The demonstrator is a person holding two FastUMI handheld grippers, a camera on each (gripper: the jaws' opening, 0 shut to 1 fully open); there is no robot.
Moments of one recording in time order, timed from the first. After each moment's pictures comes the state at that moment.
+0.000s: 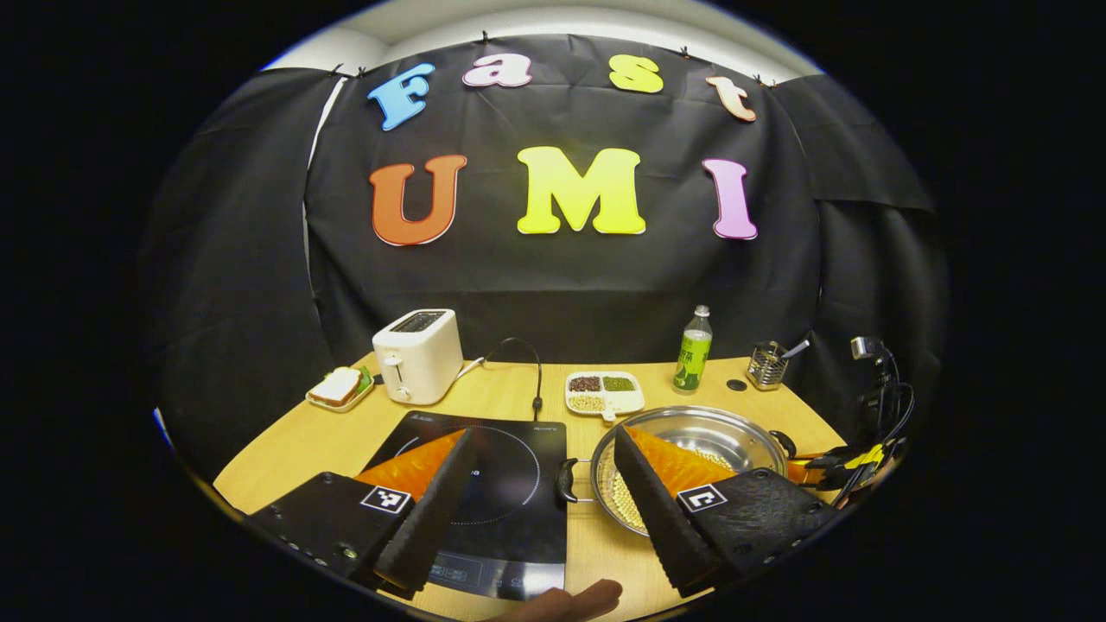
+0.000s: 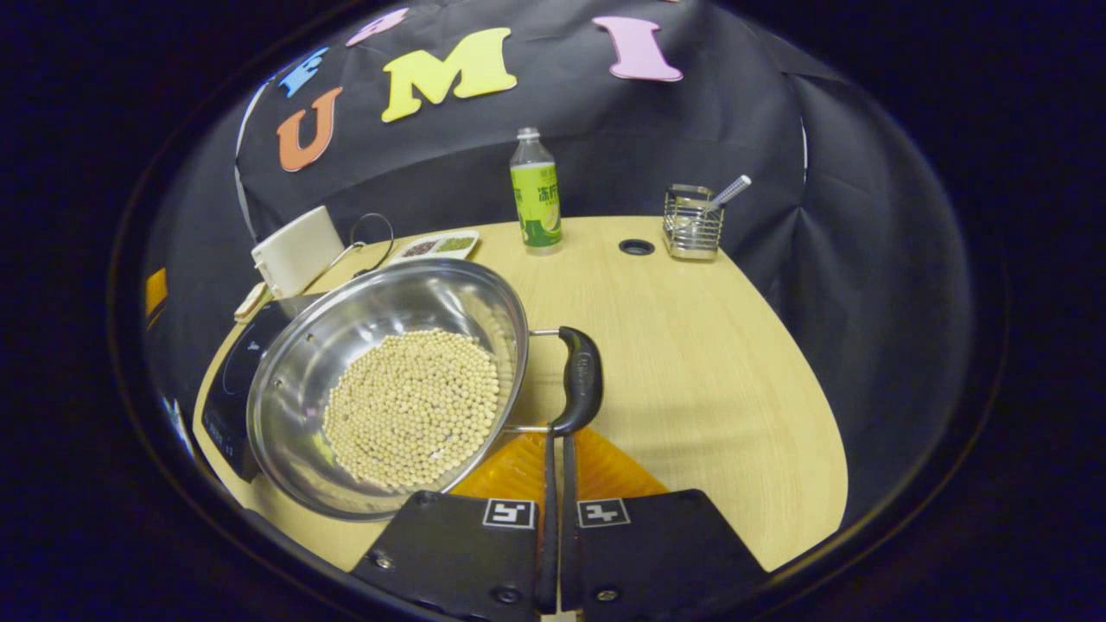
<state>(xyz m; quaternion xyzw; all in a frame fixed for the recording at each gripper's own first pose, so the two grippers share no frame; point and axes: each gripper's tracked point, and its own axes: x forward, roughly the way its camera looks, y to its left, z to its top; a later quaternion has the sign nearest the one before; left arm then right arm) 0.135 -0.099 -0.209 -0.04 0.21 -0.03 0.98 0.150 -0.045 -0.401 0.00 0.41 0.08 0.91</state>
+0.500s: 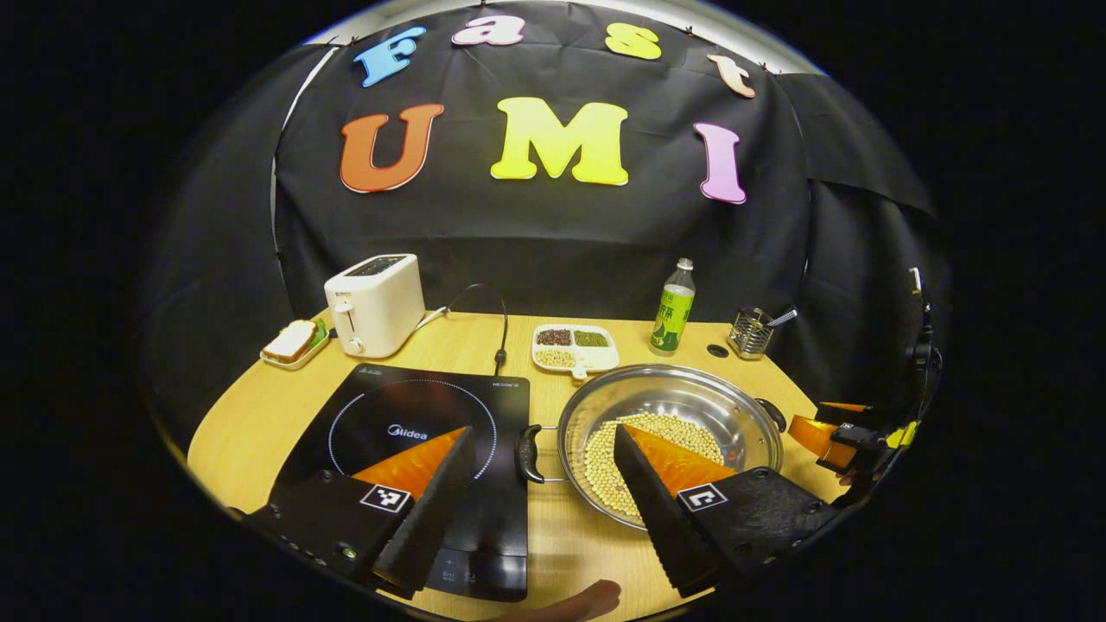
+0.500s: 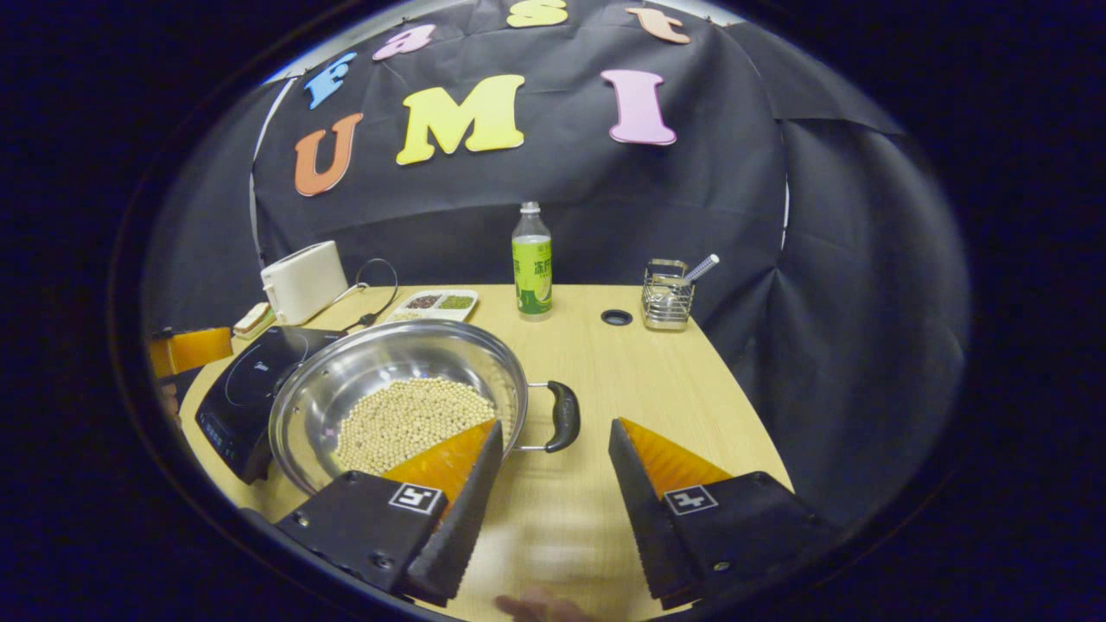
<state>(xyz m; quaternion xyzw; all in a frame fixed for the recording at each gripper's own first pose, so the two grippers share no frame) 0.144 -0.134 -0.267 -0.07 0.28 -0.07 0.96 0.155 -0.054 -0.344 -0.03 0.32 0.07 0.95</state>
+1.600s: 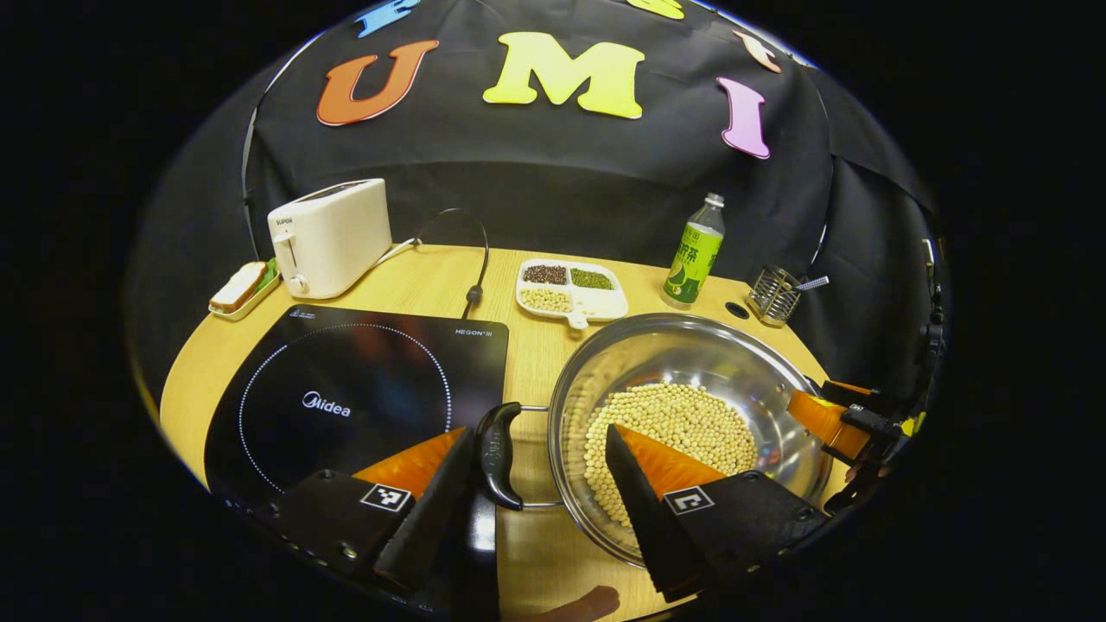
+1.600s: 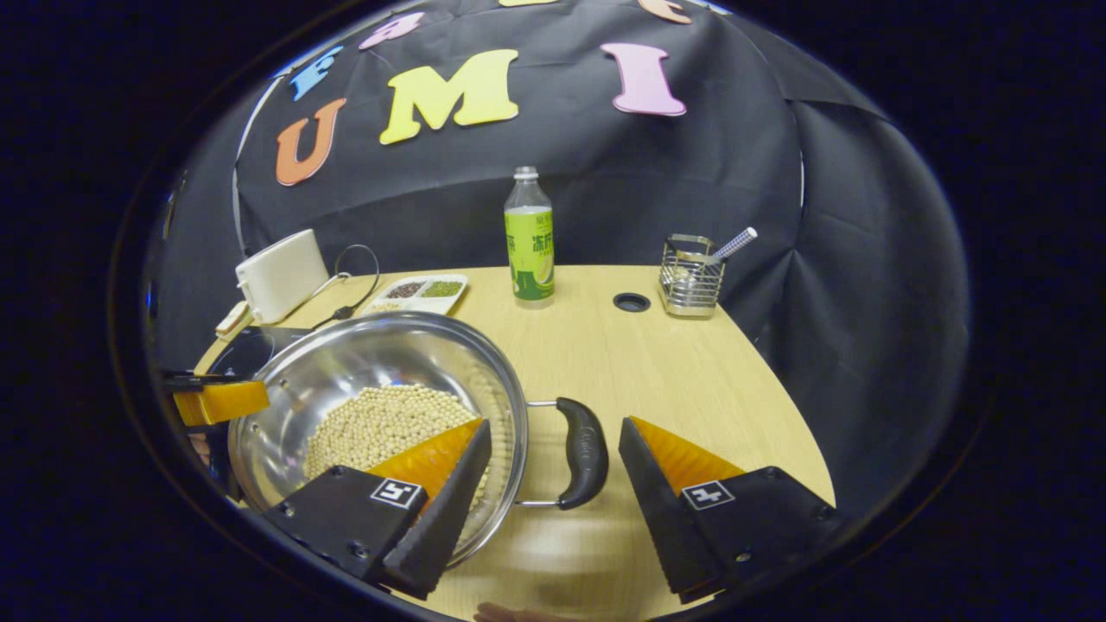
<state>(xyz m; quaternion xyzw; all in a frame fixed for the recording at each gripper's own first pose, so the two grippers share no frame) 0.191 -0.157 -0.359 -0.09 0.37 -0.08 0.92 0.208 -0.041 -0.398 -0.02 0.35 0.06 0.93</state>
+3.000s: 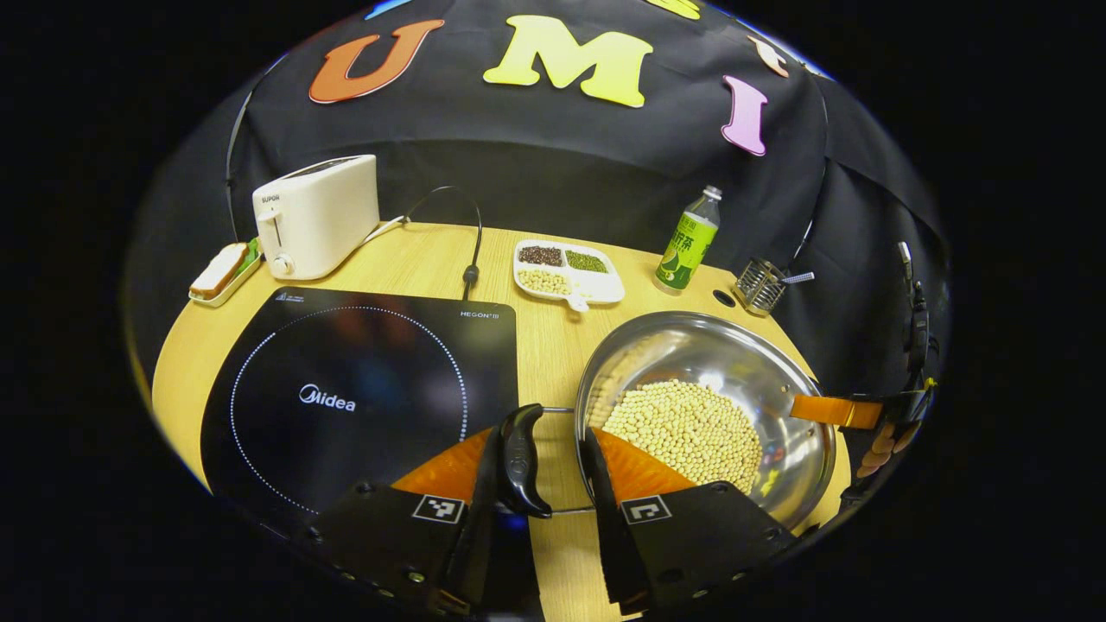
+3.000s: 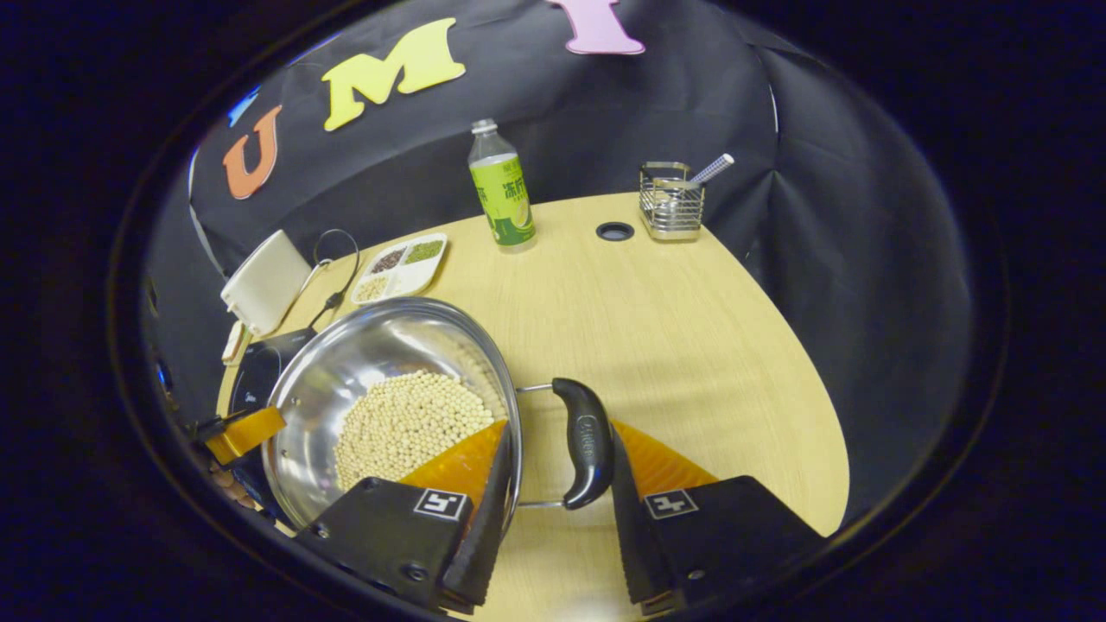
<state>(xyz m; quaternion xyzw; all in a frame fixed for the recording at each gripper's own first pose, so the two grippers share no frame) 0.180 -0.145 -0.360 -0.11 0.39 -0.13 0.91 0.168 -0.034 -0.388 0.04 0.47 0.03 0.88</state>
